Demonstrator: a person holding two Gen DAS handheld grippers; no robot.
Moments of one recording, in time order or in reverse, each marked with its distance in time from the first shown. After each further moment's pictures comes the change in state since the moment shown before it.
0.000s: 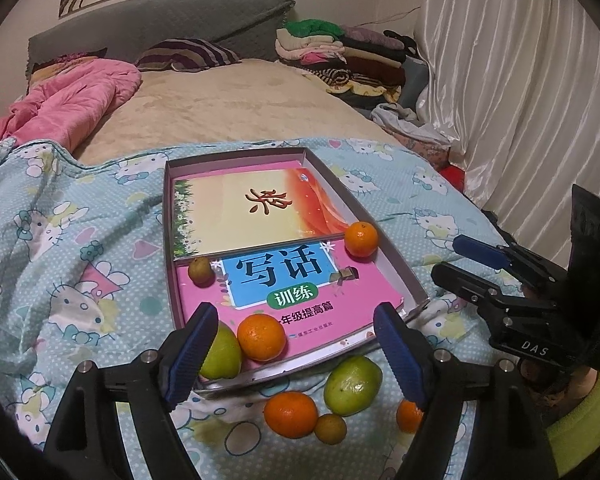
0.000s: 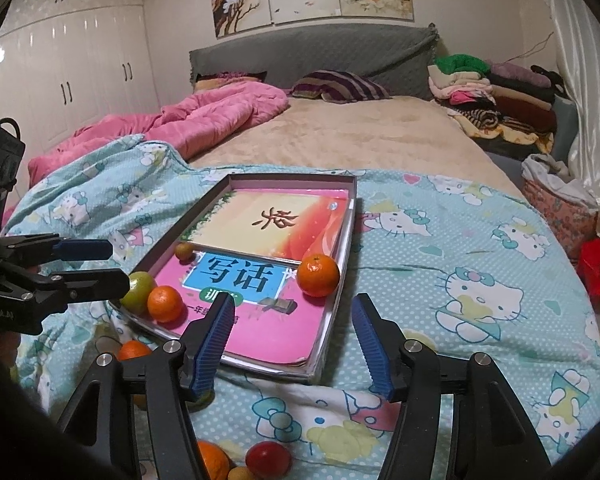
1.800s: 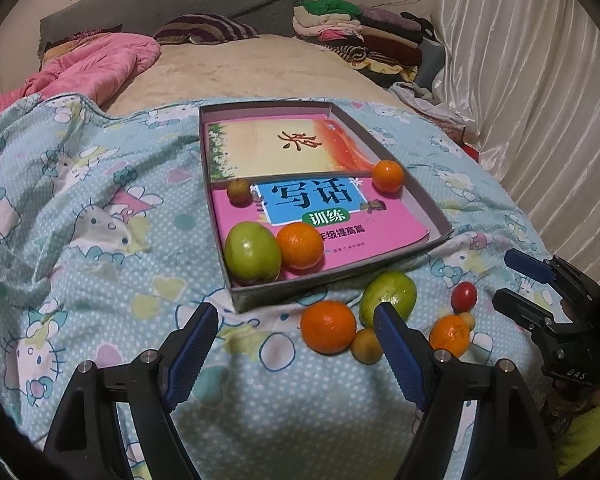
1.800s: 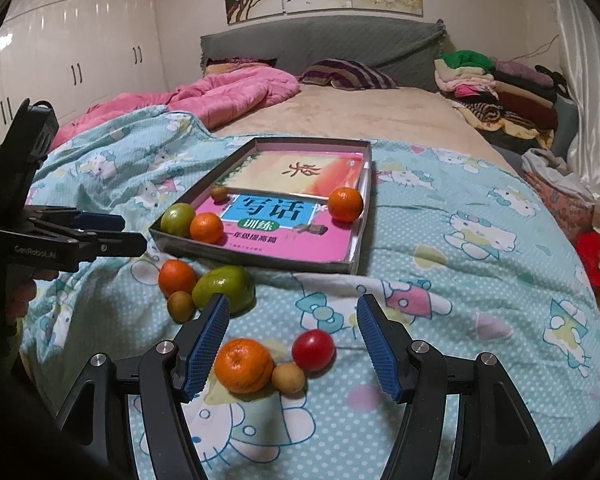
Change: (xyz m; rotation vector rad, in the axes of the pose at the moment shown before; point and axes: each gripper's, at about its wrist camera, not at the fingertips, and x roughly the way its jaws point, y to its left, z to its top) left arm -0.013 0.022 -0.055 -0.031 0.085 0.043; right arm -0.042 0.037 -0.064 -0.031 0.047 0.001
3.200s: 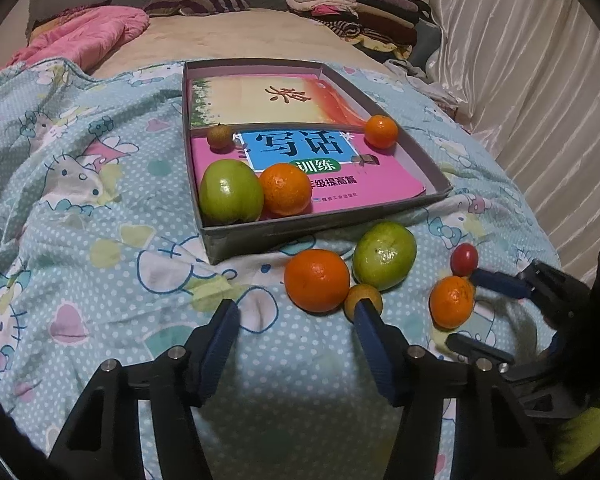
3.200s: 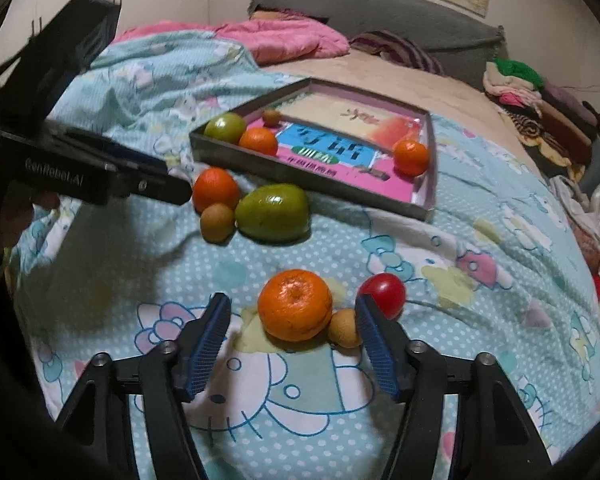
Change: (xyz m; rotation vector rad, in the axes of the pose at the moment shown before) left arm 0.024 -0.003 -0.024 -0.019 0.091 -0.064; right arm 0.037 0.047 -0.031 -0.226 0.165 0.032
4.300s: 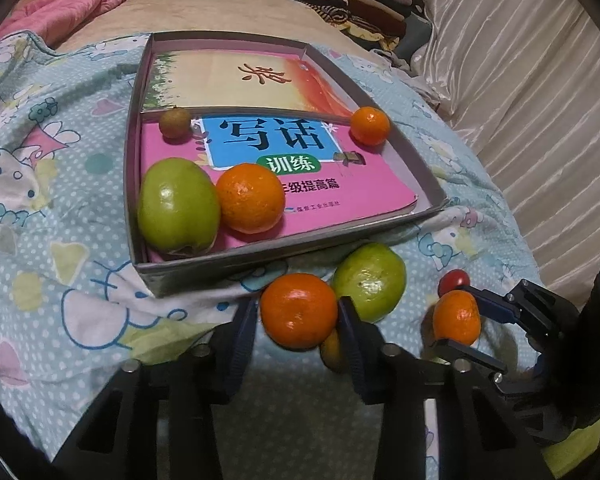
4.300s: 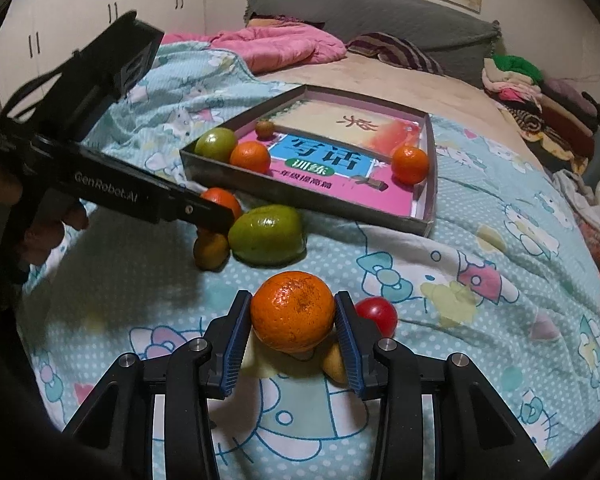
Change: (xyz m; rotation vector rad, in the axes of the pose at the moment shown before) left arm 0.040 -0.001 0.023 -0.038 0.067 -0.137; right arm 0.003 -0.013 0.010 0.053 -0.039 0.020
